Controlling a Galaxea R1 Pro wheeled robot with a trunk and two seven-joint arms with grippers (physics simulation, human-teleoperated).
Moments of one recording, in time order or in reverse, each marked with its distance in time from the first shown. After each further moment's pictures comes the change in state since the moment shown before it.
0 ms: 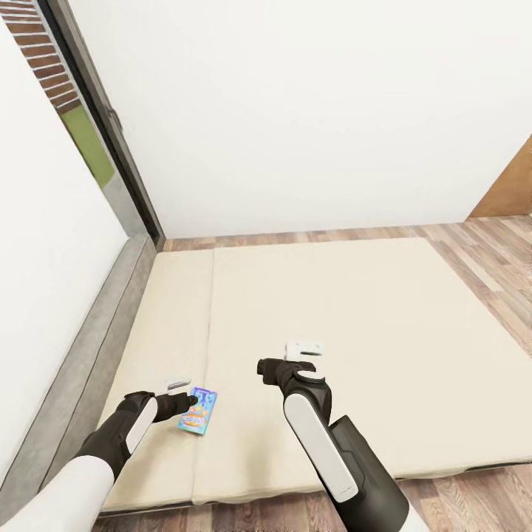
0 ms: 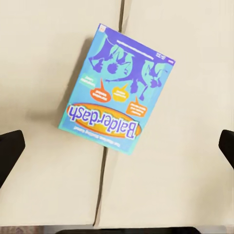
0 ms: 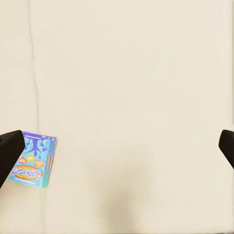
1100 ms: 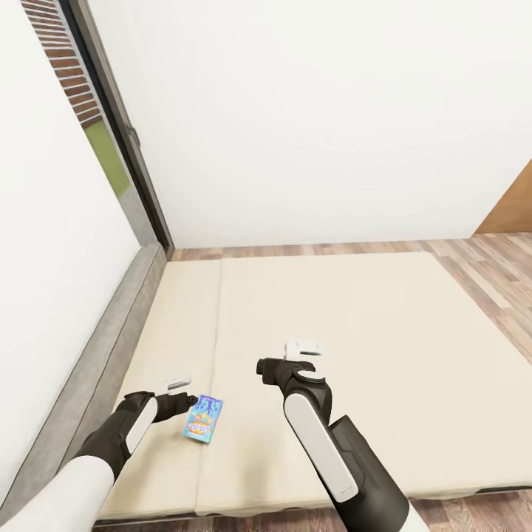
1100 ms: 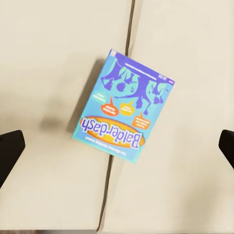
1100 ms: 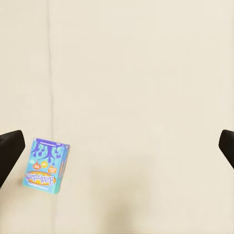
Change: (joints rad) left arm 0.000 0.000 0.000 -0.001 0.000 0.001 0.000; right arm 0.000 0.000 -0.001 -0.001 0.000 0.000 0.007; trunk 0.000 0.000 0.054
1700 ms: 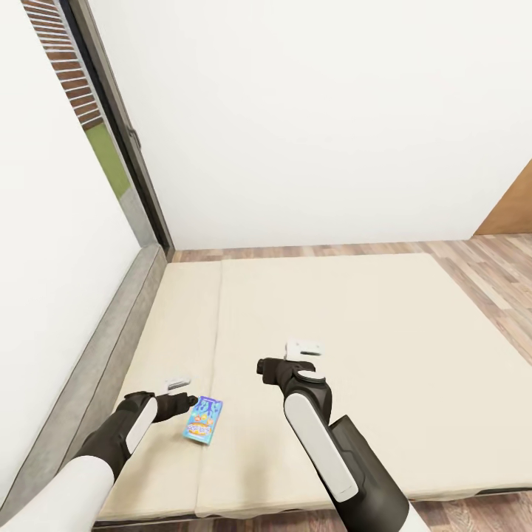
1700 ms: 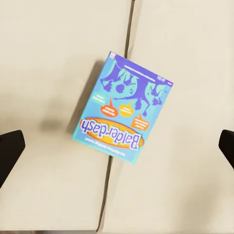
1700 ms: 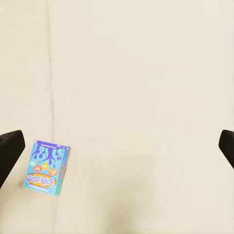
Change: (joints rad) left arm 0.000 0.000 0.000 0.000 0.000 0.001 0.000; right arm 0.000 0.000 -0.002 0.002 0.000 -0.007 0.000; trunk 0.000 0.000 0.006
